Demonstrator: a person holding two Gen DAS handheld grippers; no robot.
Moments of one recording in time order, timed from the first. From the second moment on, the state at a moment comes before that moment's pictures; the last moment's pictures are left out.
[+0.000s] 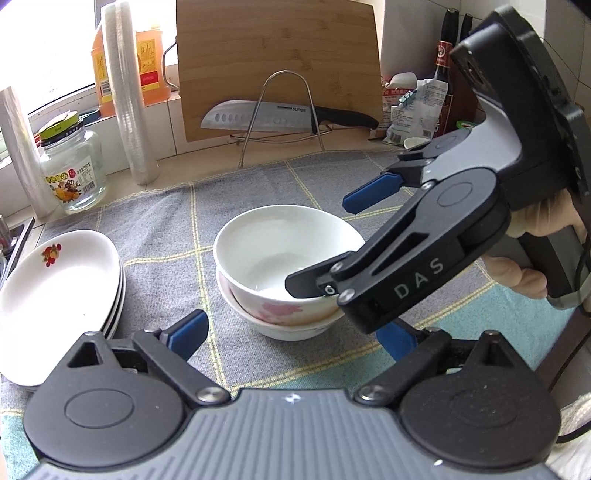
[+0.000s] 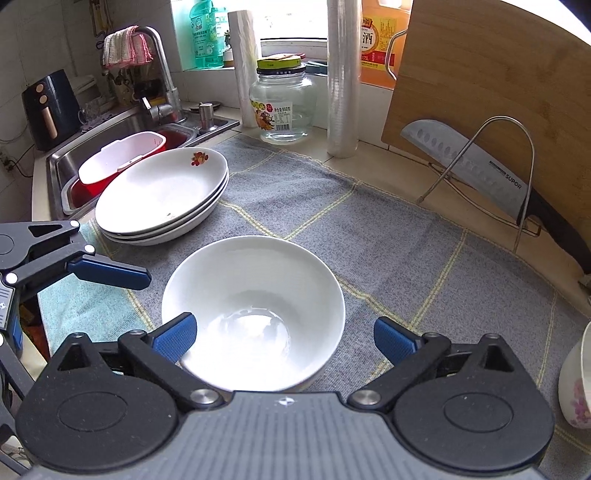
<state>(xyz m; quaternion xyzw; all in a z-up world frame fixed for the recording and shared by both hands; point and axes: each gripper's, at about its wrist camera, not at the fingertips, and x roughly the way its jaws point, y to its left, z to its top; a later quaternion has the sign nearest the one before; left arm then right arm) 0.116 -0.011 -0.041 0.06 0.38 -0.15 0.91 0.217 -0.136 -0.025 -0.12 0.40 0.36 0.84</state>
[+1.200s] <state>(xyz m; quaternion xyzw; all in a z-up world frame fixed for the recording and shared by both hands) 0.140 -0.002 -0.021 0.11 0.32 -0.36 0.87 0.190 -0.198 0.002 -0.01 0.38 0.07 0.92</state>
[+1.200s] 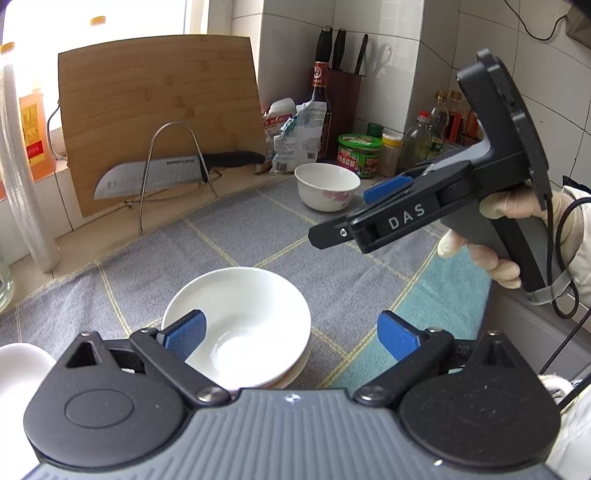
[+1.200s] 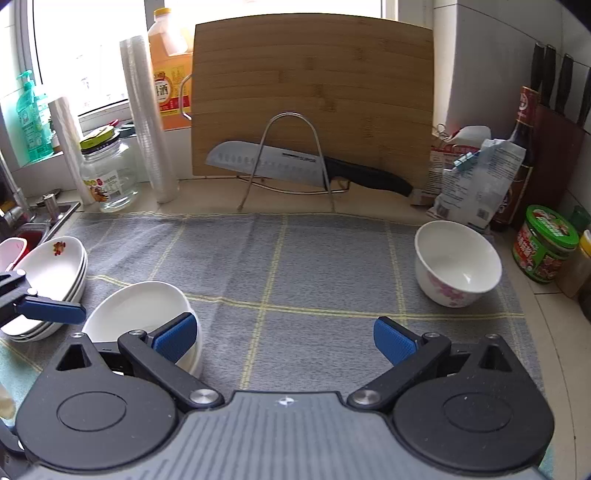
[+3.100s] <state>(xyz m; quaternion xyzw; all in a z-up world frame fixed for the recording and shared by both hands) 0.354 -0.297 -0.068 0.04 0.43 -0.26 0.86 0.289 -0.392 -0.088 -0.09 0.32 0.17 0.93</state>
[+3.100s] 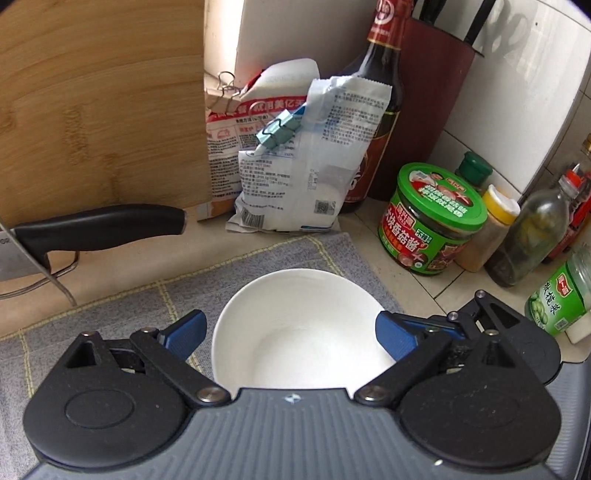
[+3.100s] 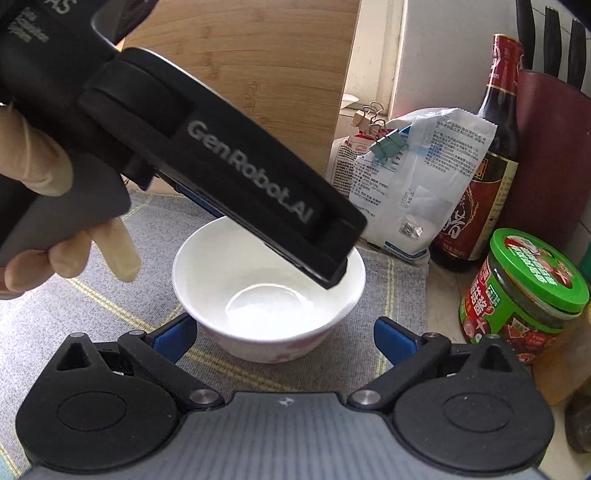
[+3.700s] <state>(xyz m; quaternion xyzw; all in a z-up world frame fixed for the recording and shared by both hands) 0.361 -0.302 -0.072 0.06 0.44 -0.28 0.85 0.285 -0.385 -0.084 -0.09 0.30 0.18 0.93</state>
